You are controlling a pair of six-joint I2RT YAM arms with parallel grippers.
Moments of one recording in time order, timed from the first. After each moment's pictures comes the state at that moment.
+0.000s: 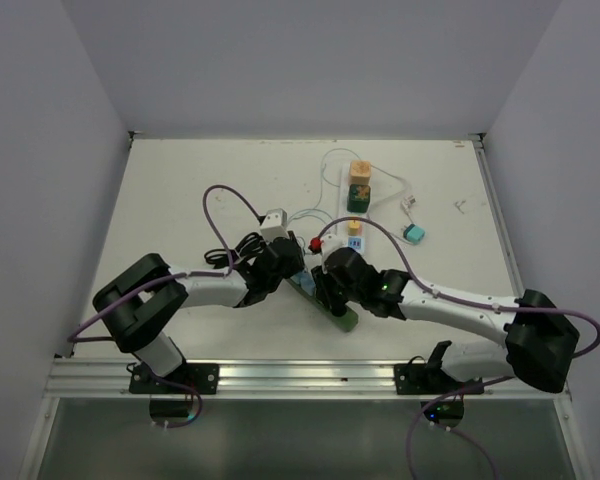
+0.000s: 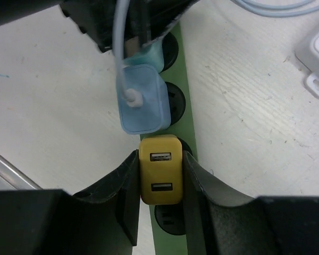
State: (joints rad) left arm -0.87 1.63 0.67 0.36 -0.48 -0.78; right arm 0.94 1.26 0.71 -0.23 0.12 0.35
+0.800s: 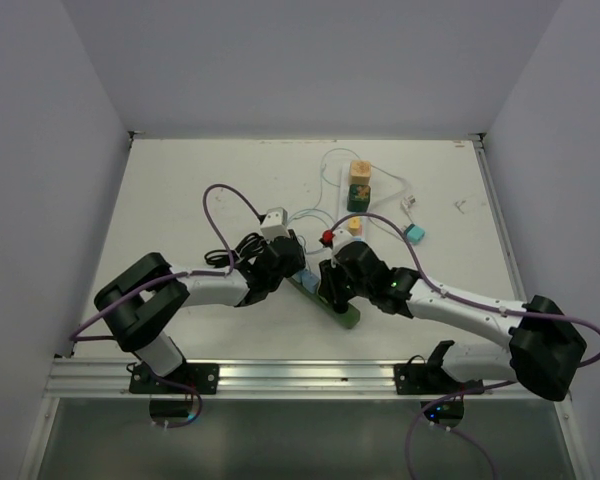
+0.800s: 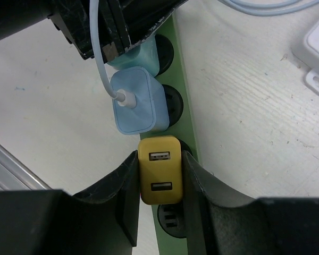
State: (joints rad) left arm -0.87 1.64 0.68 0.36 -0.49 -0.78; right arm 0.89 1.23 0.68 -0.19 0.07 0.40
